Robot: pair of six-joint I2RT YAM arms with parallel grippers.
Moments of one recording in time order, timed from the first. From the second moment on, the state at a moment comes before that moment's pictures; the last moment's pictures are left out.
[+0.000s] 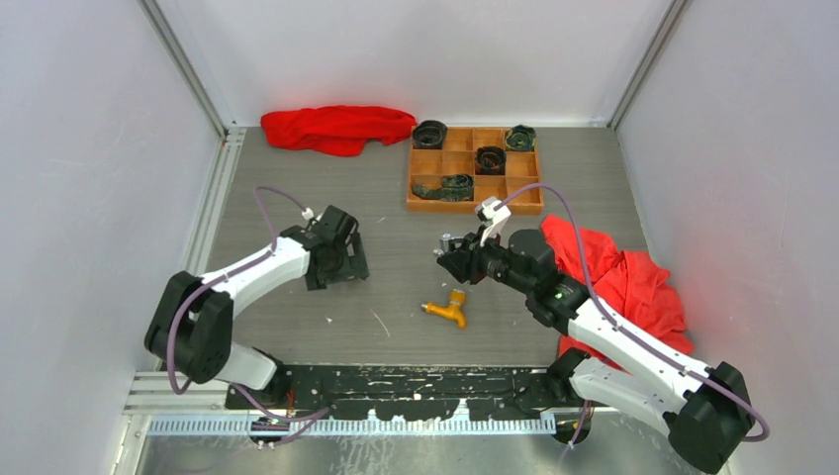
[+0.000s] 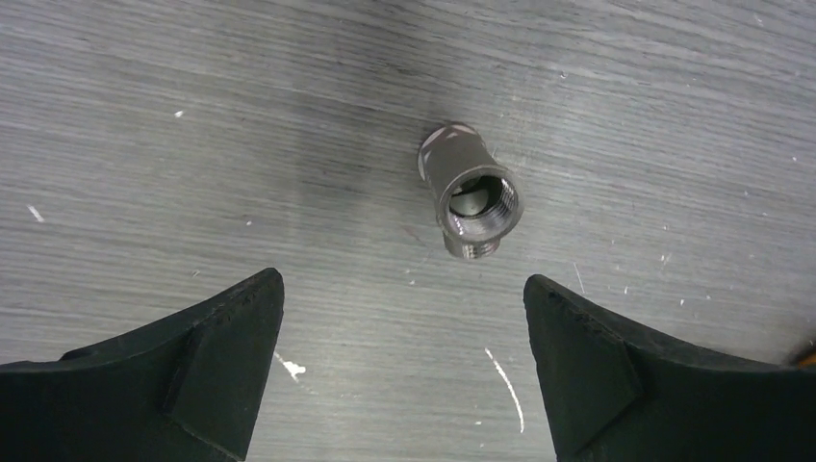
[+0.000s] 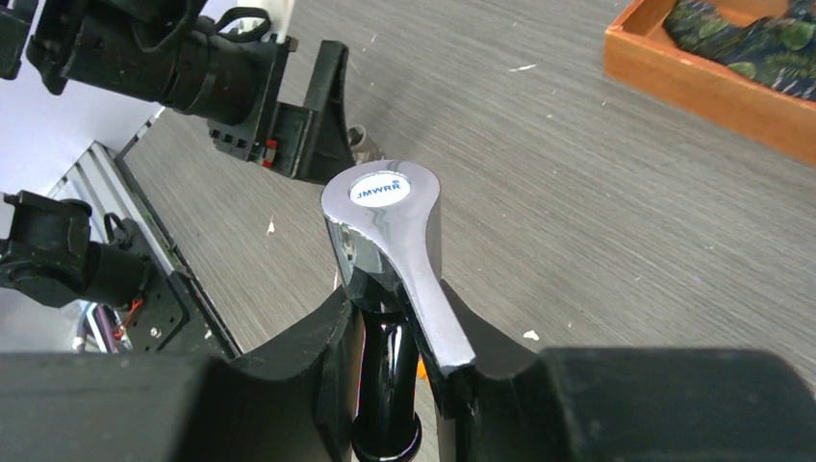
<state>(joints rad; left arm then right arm) -0.51 1.42 0.86 -0.63 -0.16 -0.71 0.68 0.88 0.58 0.06 -0.20 0.35</state>
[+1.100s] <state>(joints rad) -0.54 1.72 1.09 -0.70 -0.23 -0.82 0.68 1.02 0.60 0.10 -0.26 0.37</state>
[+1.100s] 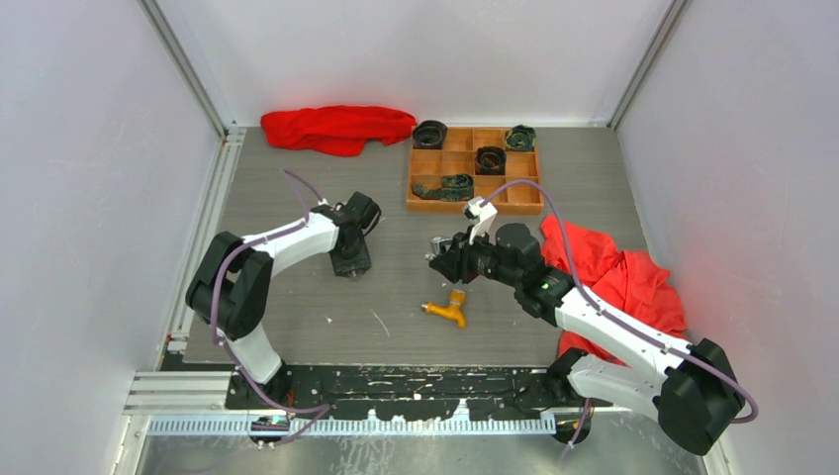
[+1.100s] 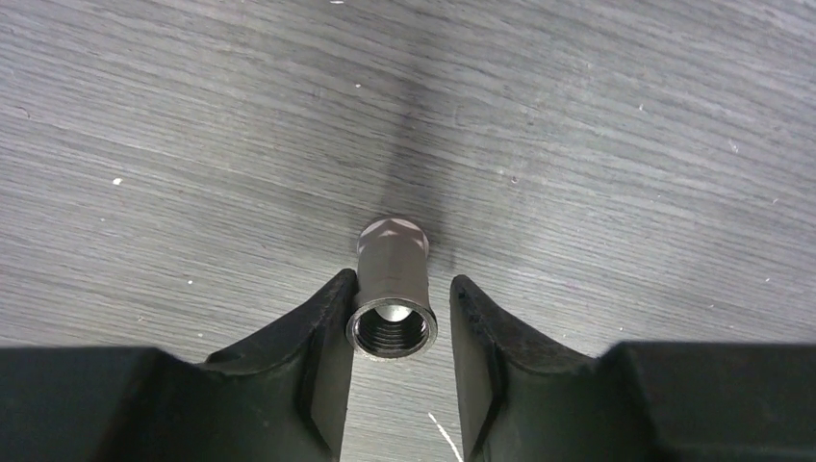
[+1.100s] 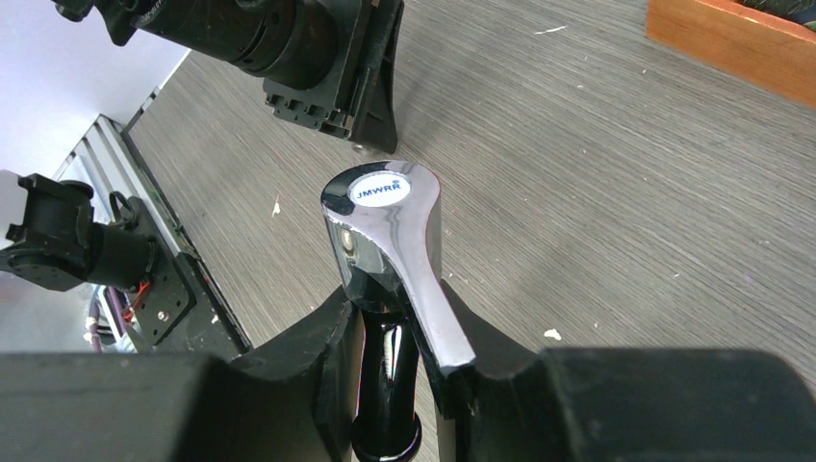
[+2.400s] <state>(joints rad) -0.19 1.07 0.87 -0.37 0.69 -0.70 0.69 1.02 0.71 0.09 -0.59 0.29</state>
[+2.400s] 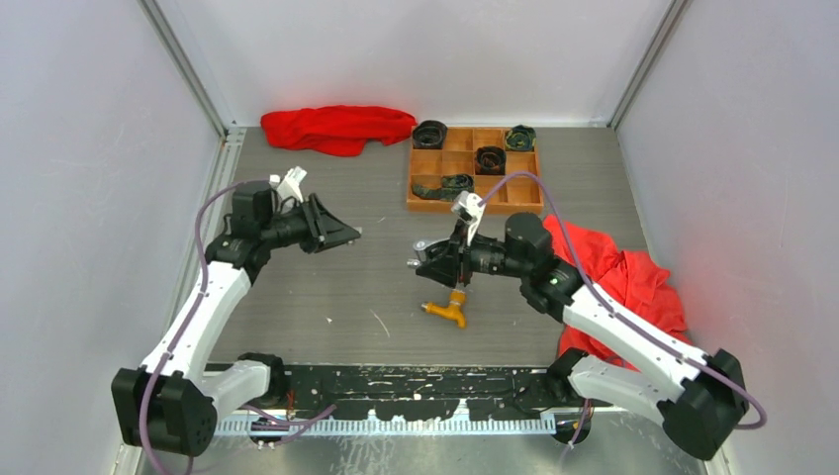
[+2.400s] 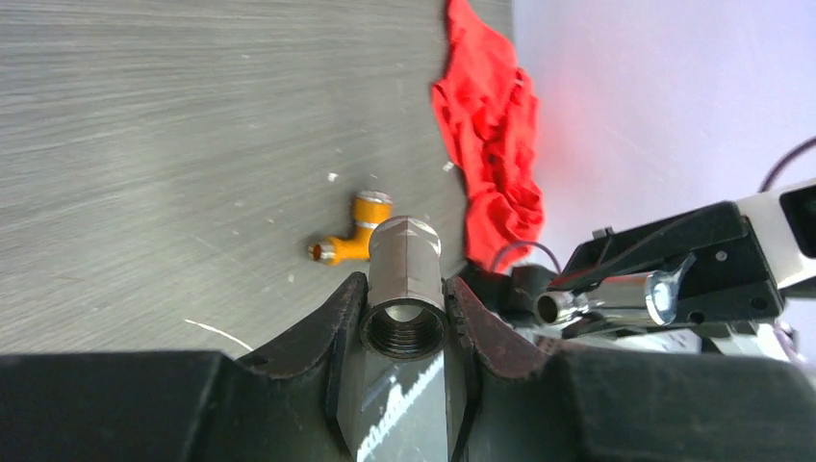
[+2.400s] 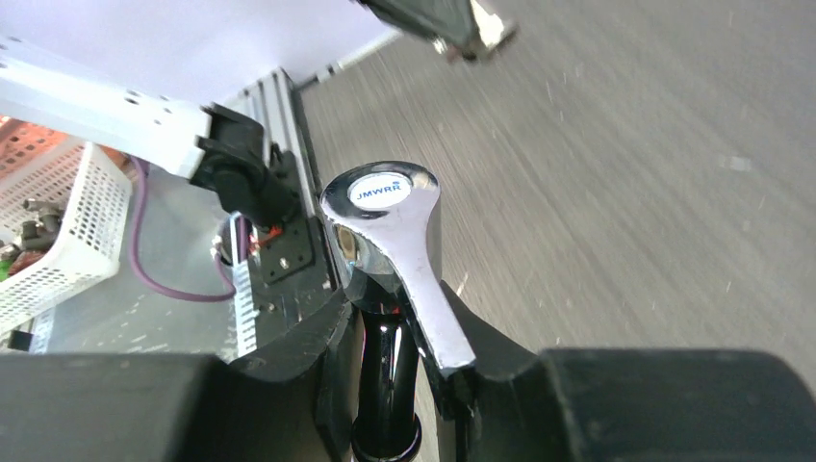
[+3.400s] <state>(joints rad) -0.16 1.07 0.97 -0.43 1.32 -0.98 1.22 0.82 0.44 0.47 -0.08 -0.57</state>
